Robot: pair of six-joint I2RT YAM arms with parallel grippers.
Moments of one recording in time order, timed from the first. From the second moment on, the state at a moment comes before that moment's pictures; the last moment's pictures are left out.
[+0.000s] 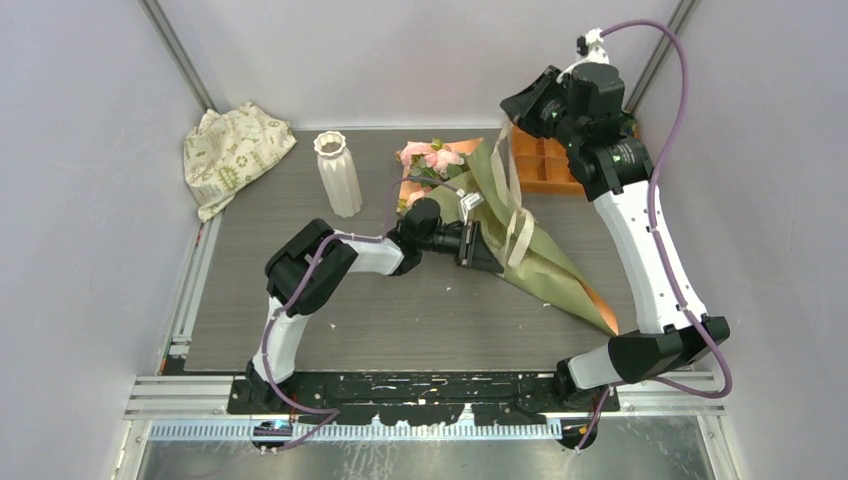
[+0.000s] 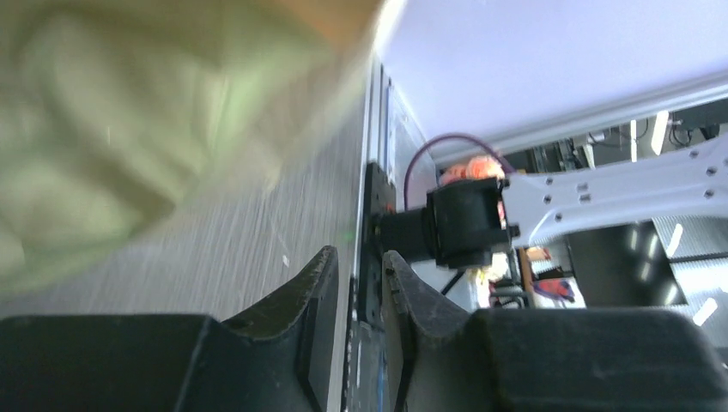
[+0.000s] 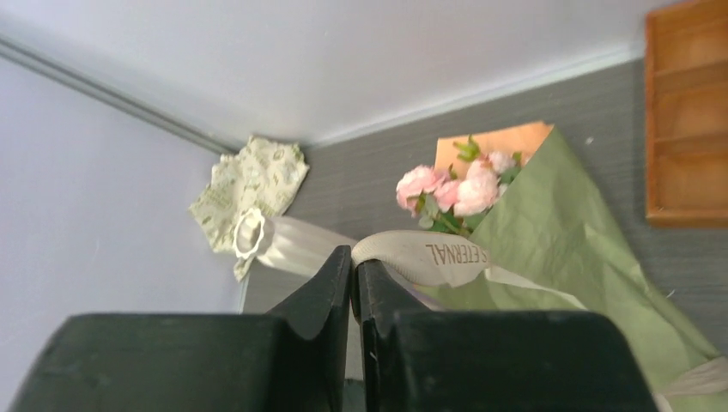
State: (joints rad) left arm -0.81 2.12 1.24 0.76 0.87 -0.95; right arm 0.28 1.43 1.76 -0.57 -0.08 0.68
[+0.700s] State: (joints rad) left arm -0.80 1.64 0.83 0.44 0.86 -0.67; right arm 0.18 1.67 2.16 -0.65 0.55 0.39
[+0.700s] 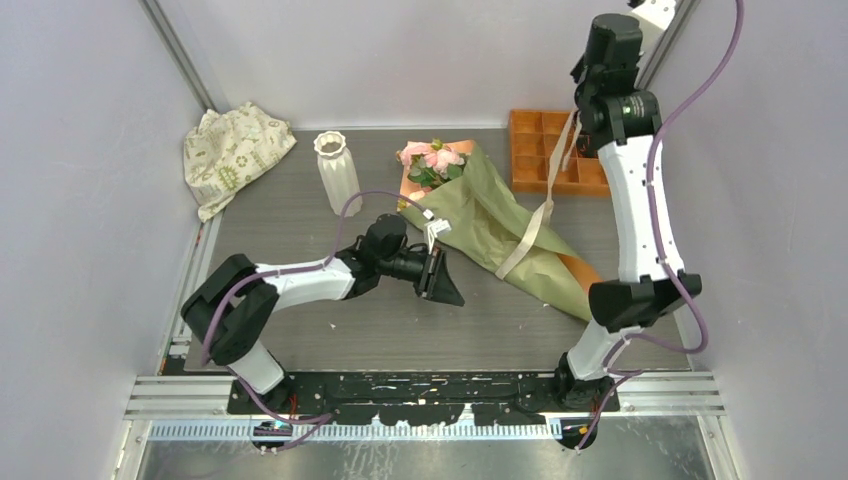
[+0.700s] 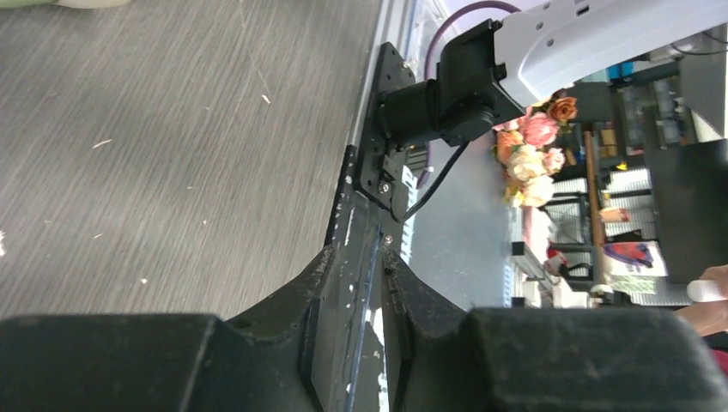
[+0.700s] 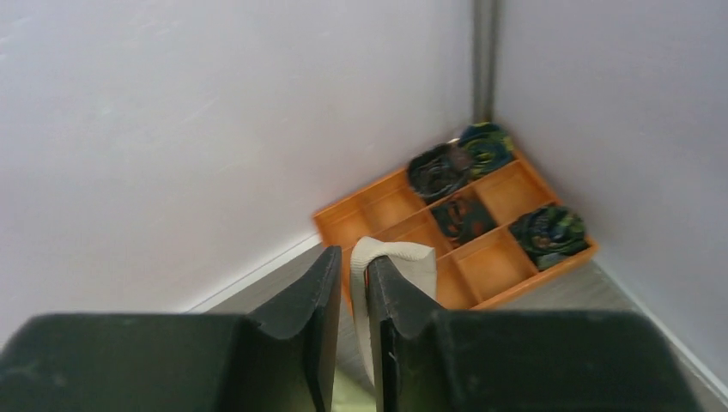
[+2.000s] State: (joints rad) left arm -0.84 2.16 1.55 0.20 0.71 -0.45; right arm -0.14 1.34 1.59 -0.54 0.03 0.63
